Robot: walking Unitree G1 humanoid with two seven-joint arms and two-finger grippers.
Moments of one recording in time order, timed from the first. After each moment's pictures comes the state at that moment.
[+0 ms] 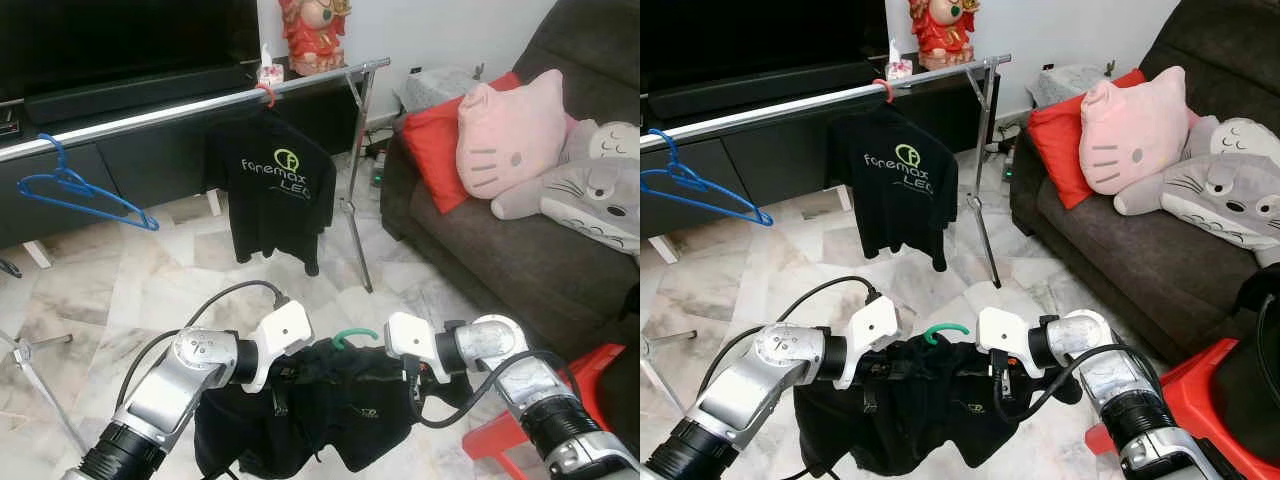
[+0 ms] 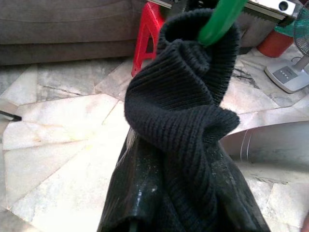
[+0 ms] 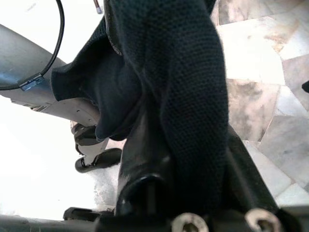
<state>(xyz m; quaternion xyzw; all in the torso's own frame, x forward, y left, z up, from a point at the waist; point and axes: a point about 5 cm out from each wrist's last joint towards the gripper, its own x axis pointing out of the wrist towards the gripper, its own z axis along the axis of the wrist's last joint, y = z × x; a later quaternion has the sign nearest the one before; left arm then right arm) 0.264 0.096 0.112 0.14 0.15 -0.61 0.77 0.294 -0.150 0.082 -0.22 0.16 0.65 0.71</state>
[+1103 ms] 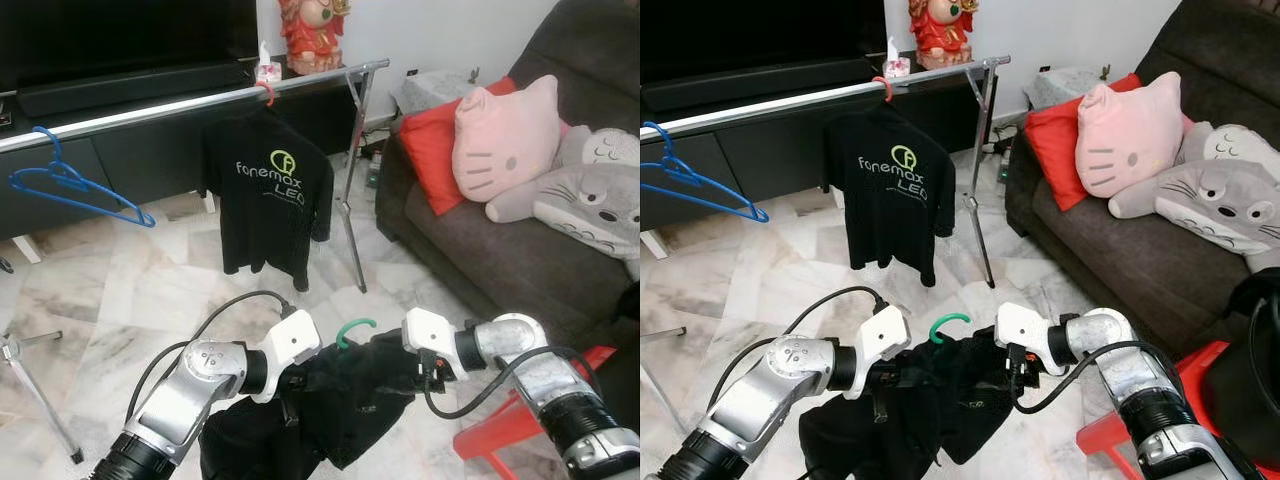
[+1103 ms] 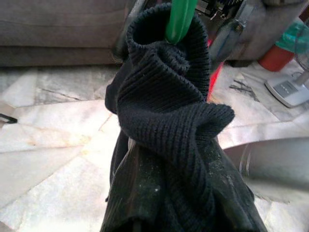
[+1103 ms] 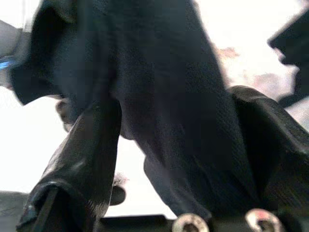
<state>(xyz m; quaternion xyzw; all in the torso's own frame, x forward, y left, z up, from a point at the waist) 0.259 0.087 0.100 0.13 0.15 -0.58 0.79 0.299 -0.184 0.078 -0.23 0.20 0.58 0.75</state>
